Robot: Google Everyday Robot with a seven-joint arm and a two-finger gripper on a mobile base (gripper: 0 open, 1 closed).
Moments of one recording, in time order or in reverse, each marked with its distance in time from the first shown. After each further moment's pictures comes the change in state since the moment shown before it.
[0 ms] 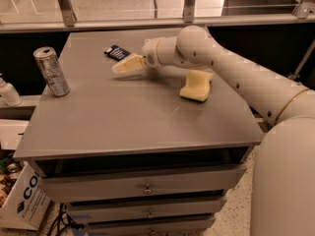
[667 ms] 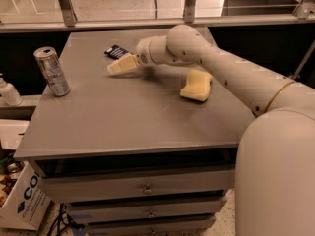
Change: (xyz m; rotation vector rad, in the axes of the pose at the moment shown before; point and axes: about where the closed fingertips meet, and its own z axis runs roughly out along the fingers) arm 0.000 -0.002 0.024 0.027 0.039 0.000
